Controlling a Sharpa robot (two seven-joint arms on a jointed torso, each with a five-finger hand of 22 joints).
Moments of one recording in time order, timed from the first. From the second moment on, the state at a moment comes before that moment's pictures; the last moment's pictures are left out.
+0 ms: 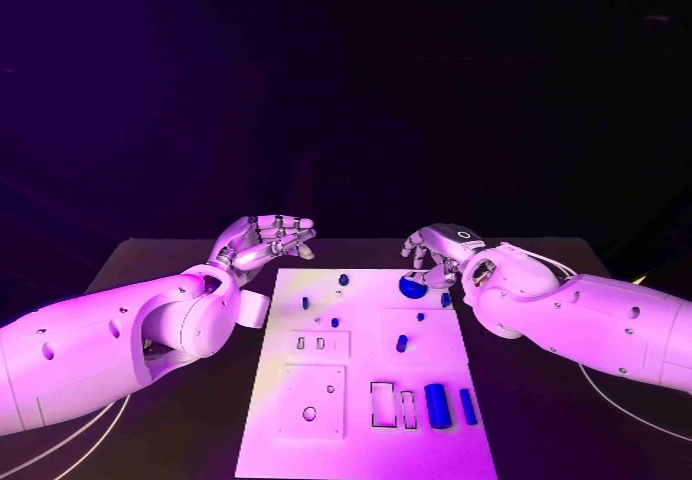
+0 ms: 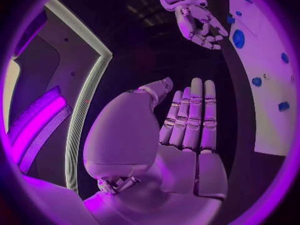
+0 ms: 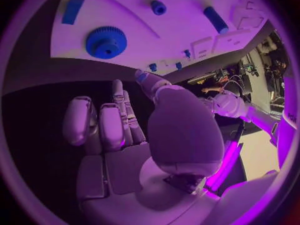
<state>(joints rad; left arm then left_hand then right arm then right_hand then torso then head) 1.18 -0.93 -0.01 1.59 -0.09 -0.36 0.46 1.42 -0.17 0.51 0.08 0.10 0.86 0.22 0.27 0.18 1.05 0.16 0.11 0.07 0.98 0.10 0.65 0.42 0.17 0.77 0.20 0.72 0.38 1.30 -0.66 -0.15 1.31 -1.53 -0.45 -0.17 1.29 -0.25 0.45 0.09 0.11 0.88 0.15 0.21 0.39 1.16 0.08 0.32 0.27 1.47 0.01 1.32 1.07 0.09 1.35 0.10 1.30 1.23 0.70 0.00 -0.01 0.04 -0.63</state>
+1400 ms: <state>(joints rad) 1.18 -0.94 0.01 1.46 -0.09 -0.33 0.46 1.41 -0.17 0.51 0.08 0.10 0.83 0.21 0.27 0.18 1.03 0.18 0.10 0.07 0.93 0.12 0.63 0.40 0.17 0.71 0.22 0.72 0.38 1.27 -0.60 -0.15 1.14 -1.37 -0.27 -0.09 1.37 -0.22 0.21 0.27 0.19 0.85 0.14 0.23 0.45 1.10 0.07 1.15 0.98 1.46 0.00 1.53 1.31 0.05 1.45 0.10 1.42 1.31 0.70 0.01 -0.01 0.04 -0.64</state>
